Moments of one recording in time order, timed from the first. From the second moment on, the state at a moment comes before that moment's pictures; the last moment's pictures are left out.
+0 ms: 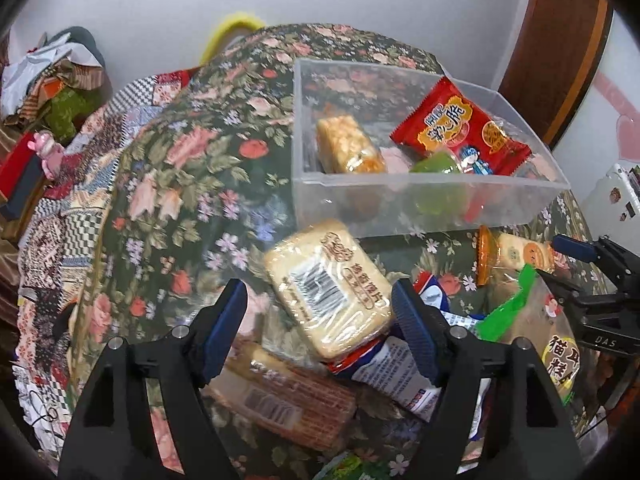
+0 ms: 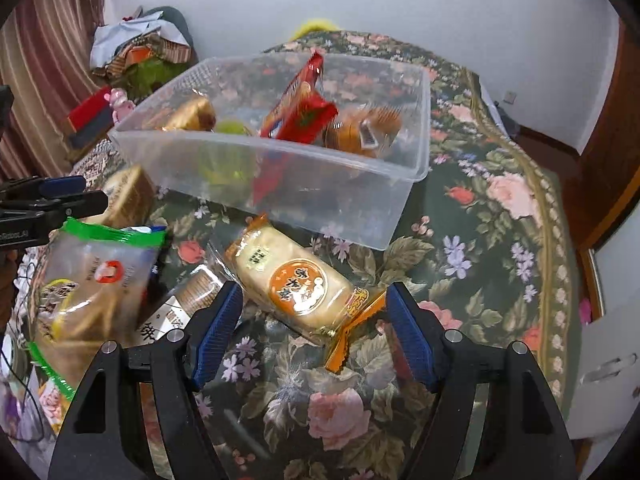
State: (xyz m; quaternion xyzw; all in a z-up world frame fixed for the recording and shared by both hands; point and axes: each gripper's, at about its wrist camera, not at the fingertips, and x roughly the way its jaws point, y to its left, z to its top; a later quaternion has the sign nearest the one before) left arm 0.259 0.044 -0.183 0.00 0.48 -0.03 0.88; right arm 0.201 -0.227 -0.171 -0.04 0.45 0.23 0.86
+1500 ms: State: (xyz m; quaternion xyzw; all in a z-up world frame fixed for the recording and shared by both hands) left arm 0.220 0.046 -0.185 0.01 0.46 -0.05 0.89; right arm 0.226 -0.235 -0.184 -0.02 0.50 0.27 0.82
